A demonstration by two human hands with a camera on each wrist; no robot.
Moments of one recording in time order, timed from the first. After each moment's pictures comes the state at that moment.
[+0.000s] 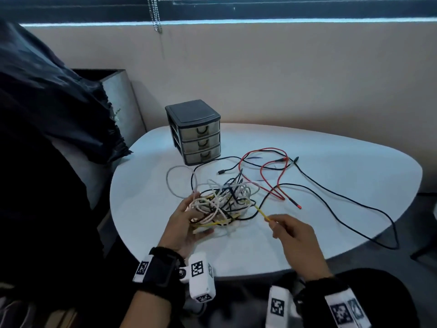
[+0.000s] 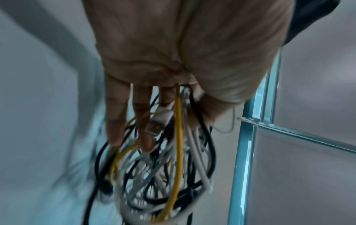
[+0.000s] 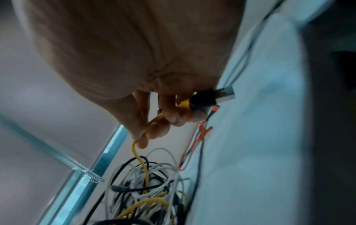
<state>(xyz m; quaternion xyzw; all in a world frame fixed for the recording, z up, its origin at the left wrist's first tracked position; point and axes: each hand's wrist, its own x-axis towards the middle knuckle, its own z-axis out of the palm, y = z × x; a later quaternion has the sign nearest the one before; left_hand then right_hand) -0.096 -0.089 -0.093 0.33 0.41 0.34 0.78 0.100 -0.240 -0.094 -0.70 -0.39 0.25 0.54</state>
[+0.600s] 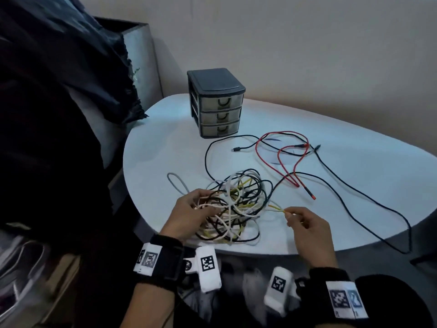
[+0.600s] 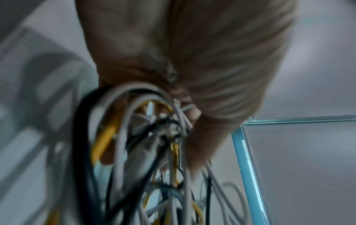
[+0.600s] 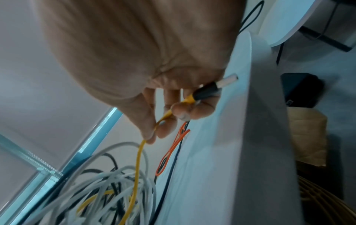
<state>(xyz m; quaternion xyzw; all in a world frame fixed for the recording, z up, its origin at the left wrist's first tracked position) -0.121 -0.114 -0.108 0.52 0.46 0.32 0.64 0.109 -0.240 -0.108 -0.75 -0.33 0.26 0.51</state>
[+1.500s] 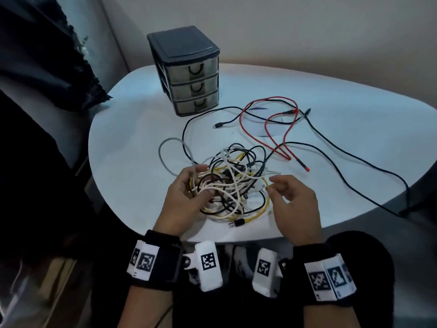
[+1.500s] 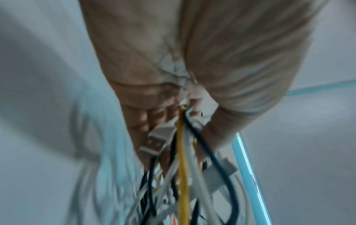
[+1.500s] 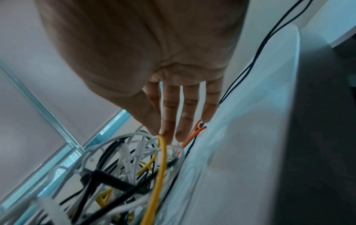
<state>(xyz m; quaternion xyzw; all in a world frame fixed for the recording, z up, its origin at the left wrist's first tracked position) -0.093 -0.110 -0.116 0.55 0.39 0.36 0.64 0.095 -0.223 -0.111 -0.77 -0.38 0.17 0.48</state>
